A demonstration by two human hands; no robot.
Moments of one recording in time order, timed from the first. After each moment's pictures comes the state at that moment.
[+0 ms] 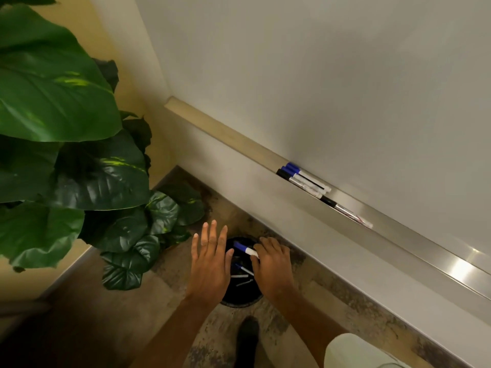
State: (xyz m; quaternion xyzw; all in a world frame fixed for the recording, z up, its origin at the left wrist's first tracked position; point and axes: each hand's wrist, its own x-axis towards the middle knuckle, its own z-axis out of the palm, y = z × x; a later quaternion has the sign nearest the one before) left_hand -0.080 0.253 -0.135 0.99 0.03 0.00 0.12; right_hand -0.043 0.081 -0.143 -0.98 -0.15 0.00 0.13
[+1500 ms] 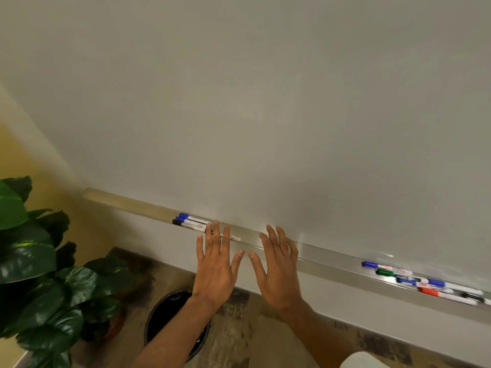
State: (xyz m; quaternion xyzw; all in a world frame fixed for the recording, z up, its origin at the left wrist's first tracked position) left_hand -0.090 -0.023 0.042 0.98 -0.14 0.08 0.13; right_hand -0.126 -0.188 0.052 -0.95 -0.01 -0.22 0.21
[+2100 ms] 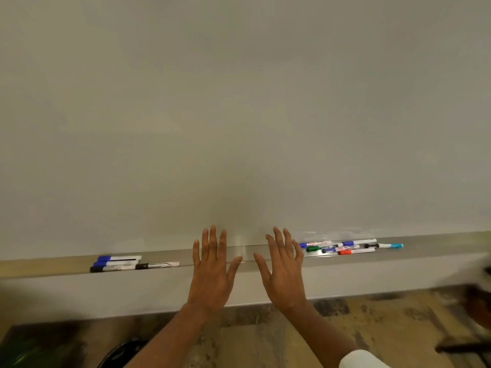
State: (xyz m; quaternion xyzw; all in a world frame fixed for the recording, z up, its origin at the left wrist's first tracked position) left_hand -0.076 -0.136 0.048 0.92 -0.33 0.07 0.18; right_hand -0.170 -0.298 0.060 -0.94 0.21 -0.21 0.15
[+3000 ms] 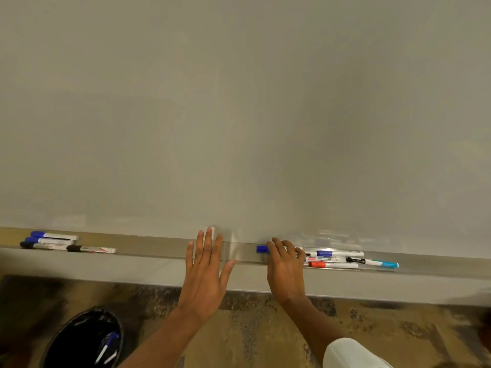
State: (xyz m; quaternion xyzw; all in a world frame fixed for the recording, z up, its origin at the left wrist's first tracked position) left_hand -0.121 -0.312 -0.020 0.95 -0.28 0.04 0.16; right_hand -0.173 -0.515 -0.041 -0.98 0.18 -0.07 0.10
